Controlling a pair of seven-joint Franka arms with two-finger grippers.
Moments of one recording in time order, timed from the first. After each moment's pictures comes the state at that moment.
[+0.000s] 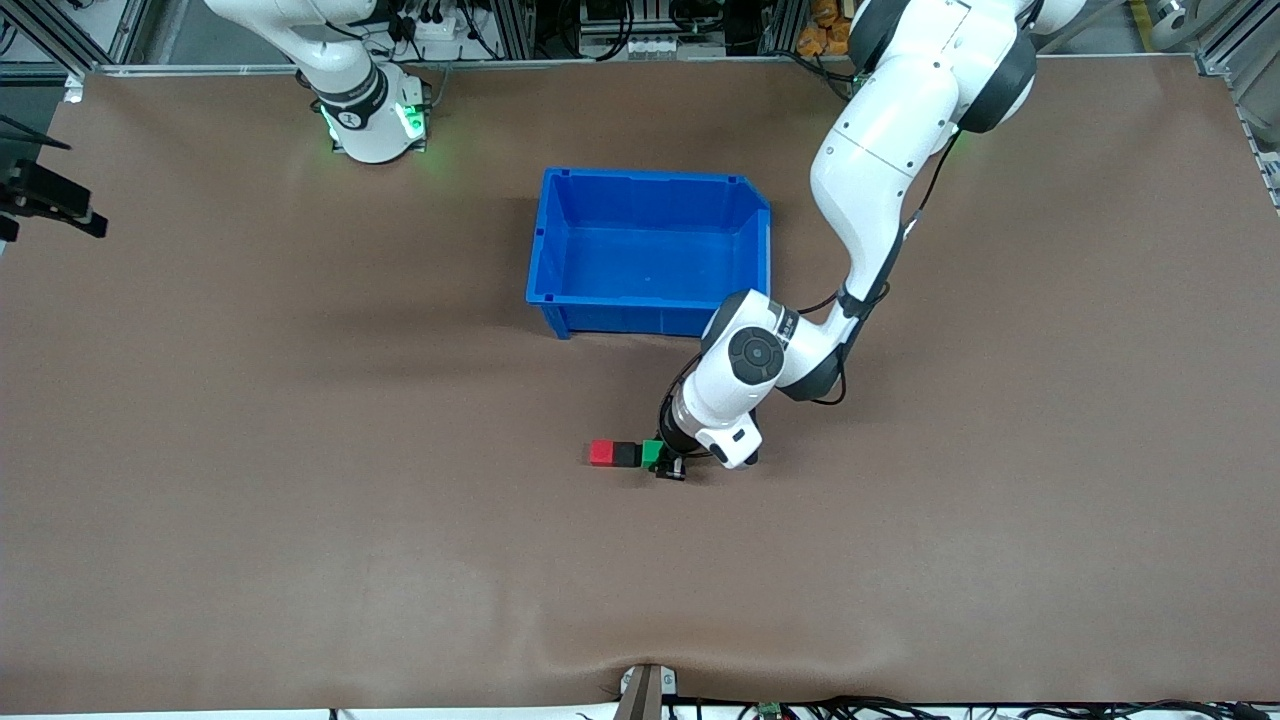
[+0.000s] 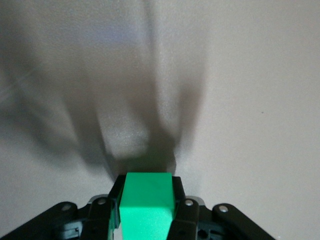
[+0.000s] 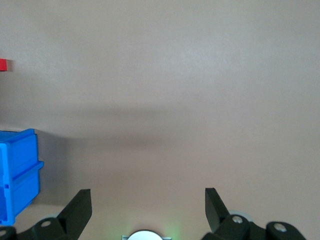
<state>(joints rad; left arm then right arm) -0.56 0.99 -0.12 -1.30 -0.18 2.60 -1.97 -0.01 -0.02 -0.11 -1.52 0.02 1.42 -0.15</state>
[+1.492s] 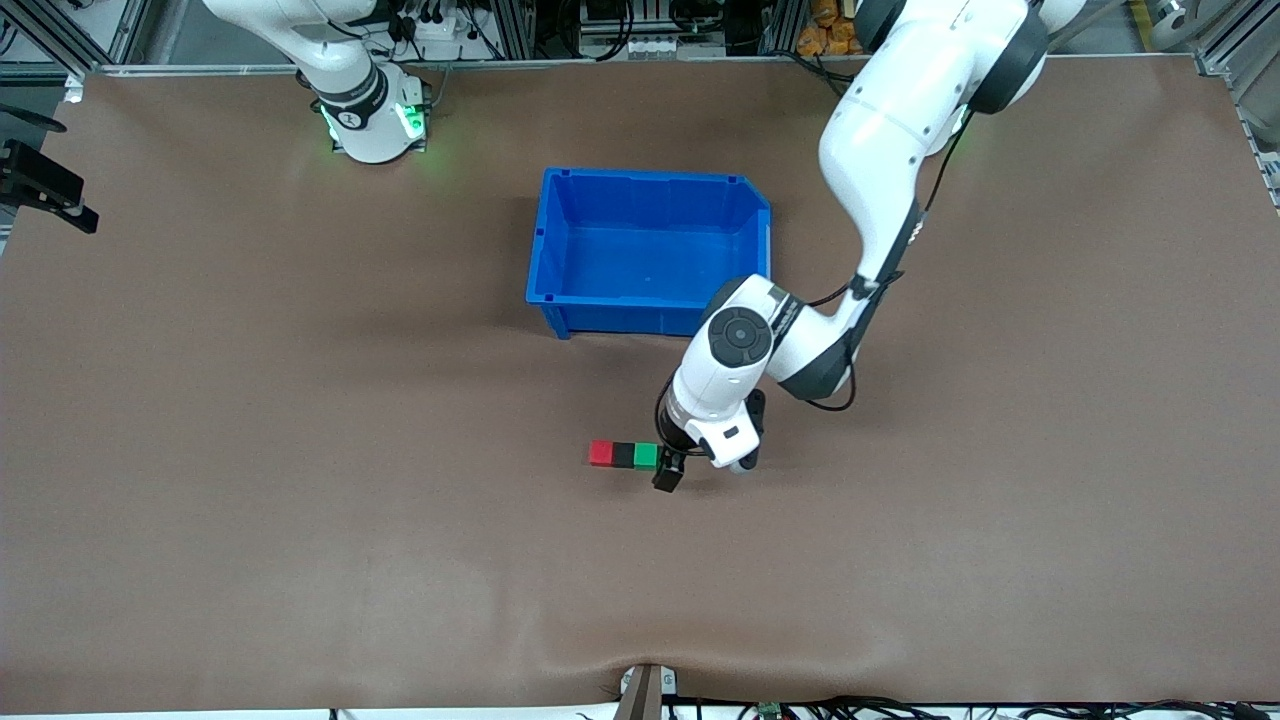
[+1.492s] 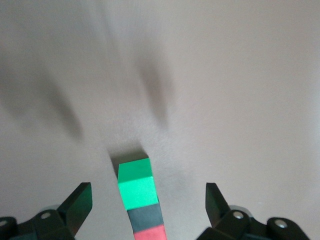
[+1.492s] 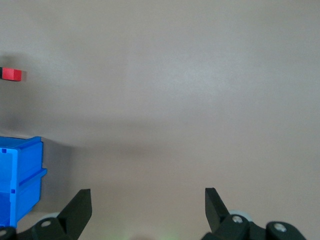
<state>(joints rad) -0.57 0.88 -0.09 -1.26 0.02 2.37 -1.94 0.03 0.00 -0.10 -1.41 0.01 1.40 -0.15</state>
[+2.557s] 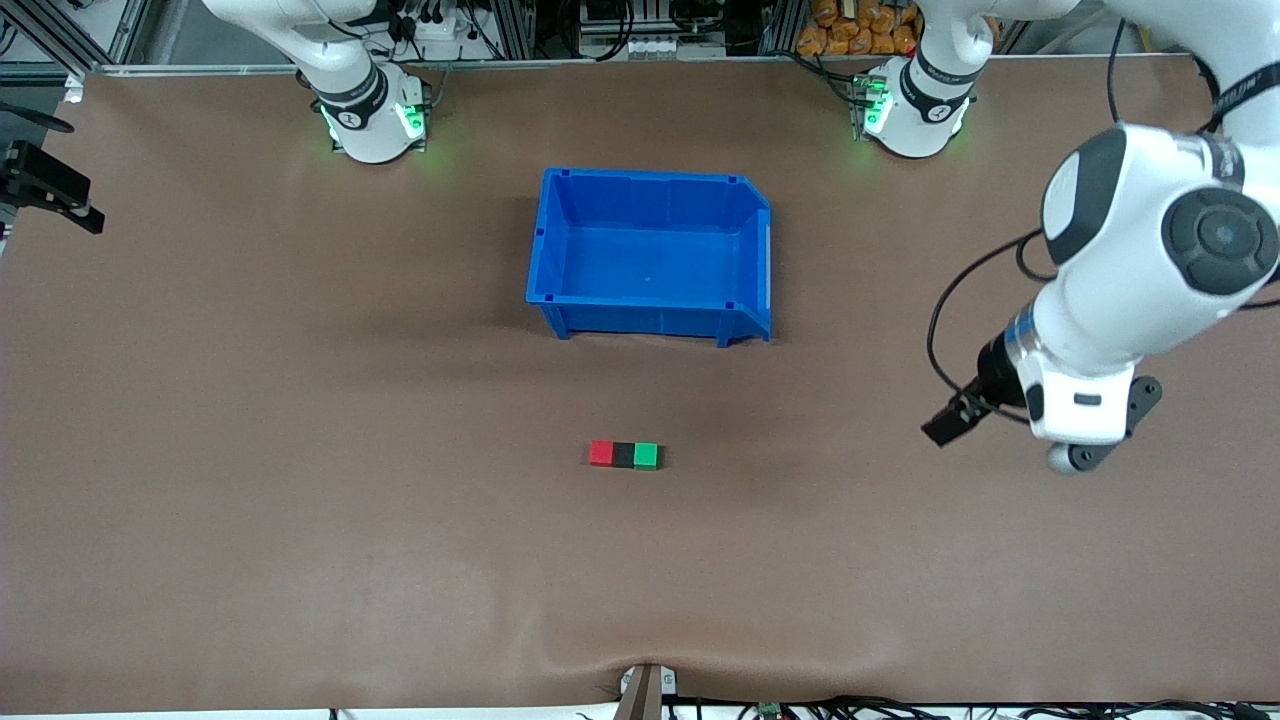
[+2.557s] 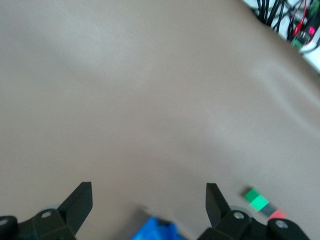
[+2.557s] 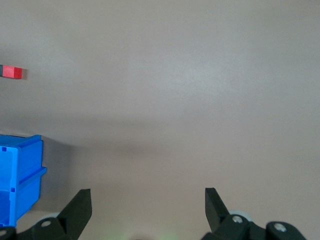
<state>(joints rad) -0.19 0.31 -0.09 -1.44 0.03 1.80 -0.86 0.04 0.00 -0.10 -1.40 0.00 1.39 -0.15</state>
